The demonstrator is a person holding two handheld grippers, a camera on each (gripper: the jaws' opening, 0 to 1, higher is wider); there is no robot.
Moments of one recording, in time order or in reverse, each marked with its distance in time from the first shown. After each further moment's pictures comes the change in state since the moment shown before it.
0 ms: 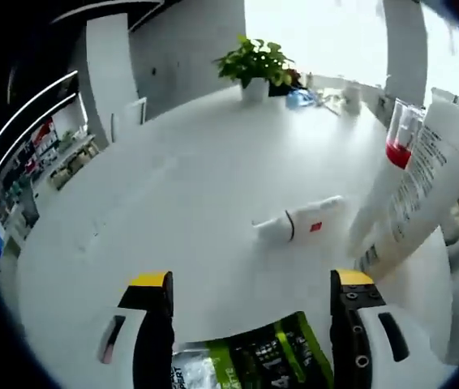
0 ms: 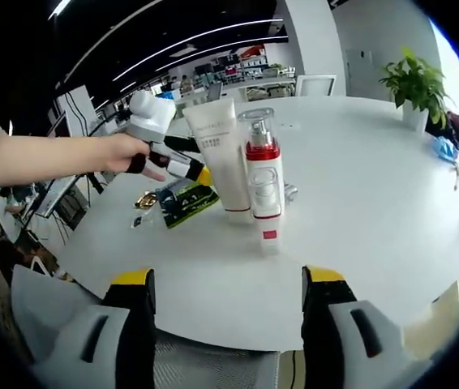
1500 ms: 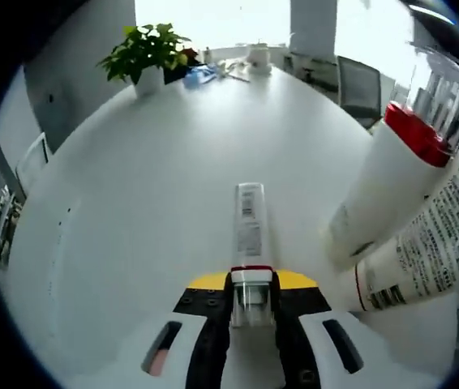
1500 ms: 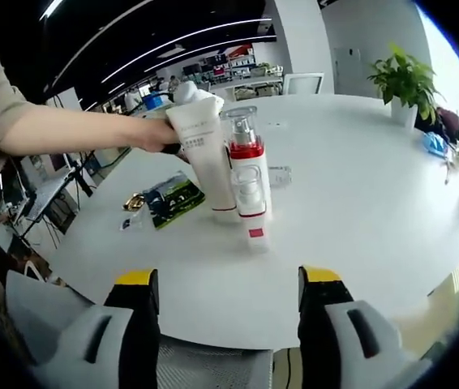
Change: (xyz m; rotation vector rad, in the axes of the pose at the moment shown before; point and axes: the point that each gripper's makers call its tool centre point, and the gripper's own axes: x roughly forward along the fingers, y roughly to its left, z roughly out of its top) left arm 0.059 -0.036 0.010 0.258 0.125 -0.329; right arm 0.000 -0.006 0.001 0.015 0.005 -0.053
